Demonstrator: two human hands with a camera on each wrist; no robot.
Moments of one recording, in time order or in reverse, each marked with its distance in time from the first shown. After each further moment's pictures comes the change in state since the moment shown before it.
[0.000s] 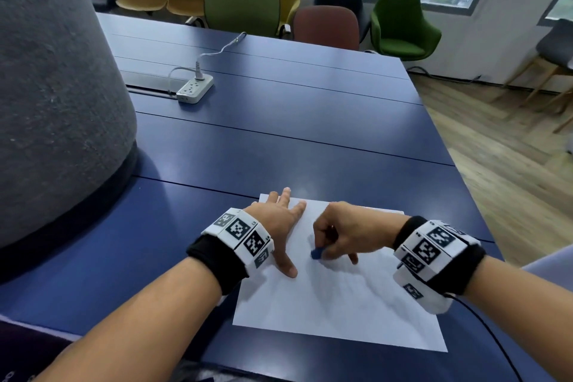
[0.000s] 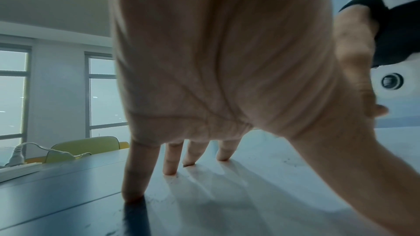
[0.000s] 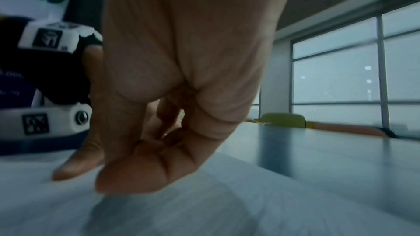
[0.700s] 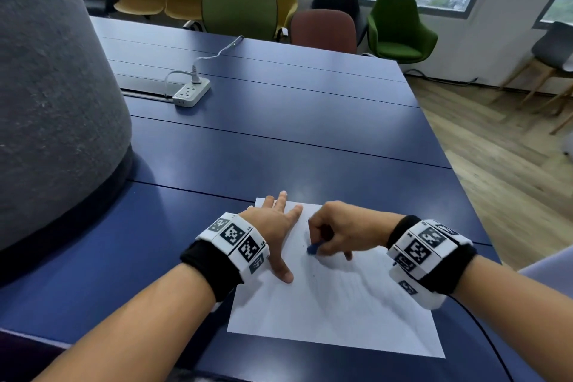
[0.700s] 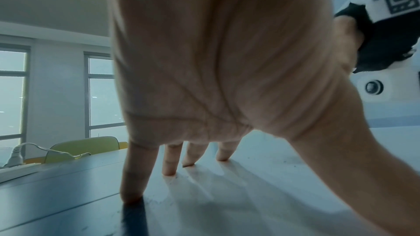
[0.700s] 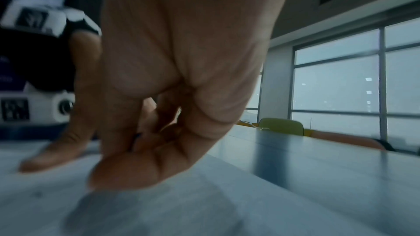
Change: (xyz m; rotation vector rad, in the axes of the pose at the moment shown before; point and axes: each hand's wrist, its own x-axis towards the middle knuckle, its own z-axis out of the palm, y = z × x) left_hand 0.000 0.000 0.000 0.007 -0.007 0.003; right_hand 0.007 0.005 -0.005 0.010 0.029 -0.025
